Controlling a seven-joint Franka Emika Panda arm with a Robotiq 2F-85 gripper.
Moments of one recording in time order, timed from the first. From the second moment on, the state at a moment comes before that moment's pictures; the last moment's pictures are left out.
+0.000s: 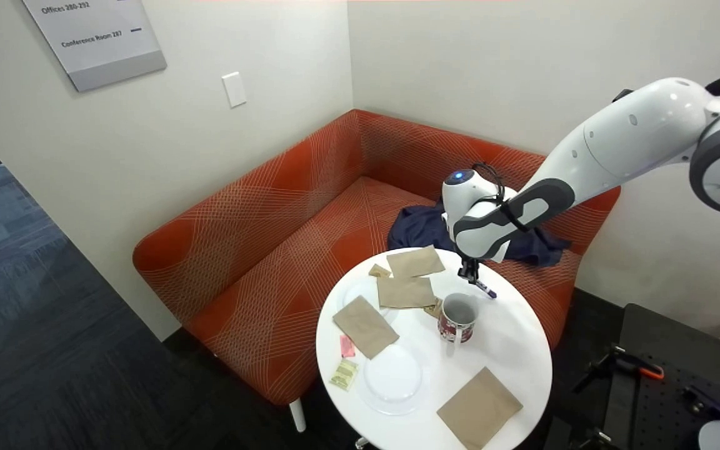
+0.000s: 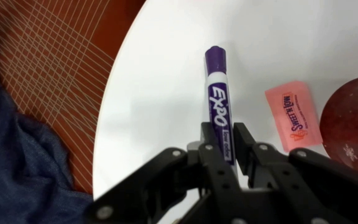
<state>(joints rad) -0.16 0.72 -0.10 -1.85 -0.11 2.36 -0.23</state>
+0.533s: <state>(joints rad) -0.16 0.76 -0.10 -1.81 -0.11 2.32 -0.23</state>
